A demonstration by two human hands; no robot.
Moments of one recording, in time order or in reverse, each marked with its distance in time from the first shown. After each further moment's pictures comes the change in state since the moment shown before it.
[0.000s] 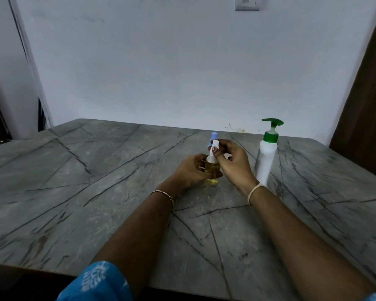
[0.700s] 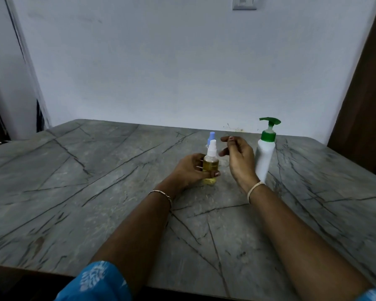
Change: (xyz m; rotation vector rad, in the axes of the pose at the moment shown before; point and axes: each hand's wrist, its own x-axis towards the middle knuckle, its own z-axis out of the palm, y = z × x) left_hand 0.001 0.001 -0.001 -0.020 -0.013 -0.019; right_hand 0.005 0.000 -0.005 0.136 0.209 0.082
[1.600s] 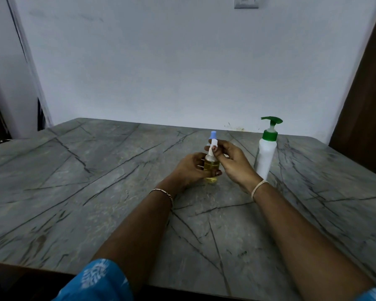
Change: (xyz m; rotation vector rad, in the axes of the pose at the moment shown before) left_hand -0.001 -0.002 0.000 -0.051 0.000 0.039; right_hand -0.005 -0.003 -0.006 -0.089 -0.439 -0.015
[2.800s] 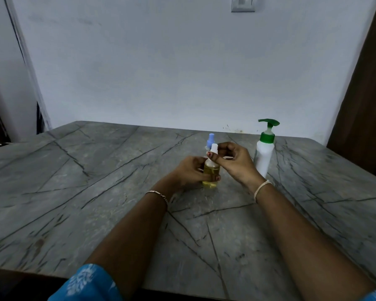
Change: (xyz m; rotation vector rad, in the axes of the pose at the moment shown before) left_hand -0.008 0.018 -0.003 0.058 -0.095 -0.020; right_hand 0.002 -0.002 -0.008 0.078 0.112 0.007
